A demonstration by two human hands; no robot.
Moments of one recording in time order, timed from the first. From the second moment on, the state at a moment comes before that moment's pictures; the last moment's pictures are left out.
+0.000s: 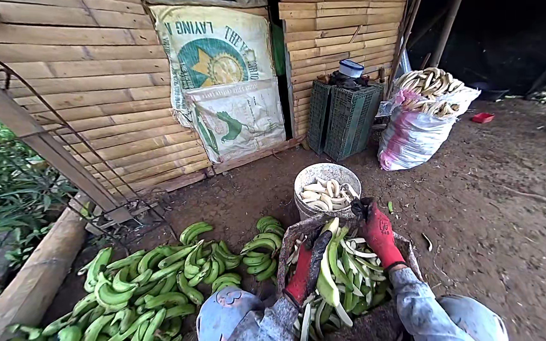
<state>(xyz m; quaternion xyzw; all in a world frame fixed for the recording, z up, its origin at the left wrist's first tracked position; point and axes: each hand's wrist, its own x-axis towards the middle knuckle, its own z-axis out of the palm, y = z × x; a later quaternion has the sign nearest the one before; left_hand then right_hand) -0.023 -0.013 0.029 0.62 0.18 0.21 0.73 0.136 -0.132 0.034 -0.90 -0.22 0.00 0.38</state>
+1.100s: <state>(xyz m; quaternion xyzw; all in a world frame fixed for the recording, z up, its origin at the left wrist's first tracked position) -0.016 0.031 0.037 0.59 0.18 0.34 0.71 0.056 -0.130 0.029 -0.84 -0.41 -0.13 0.34</state>
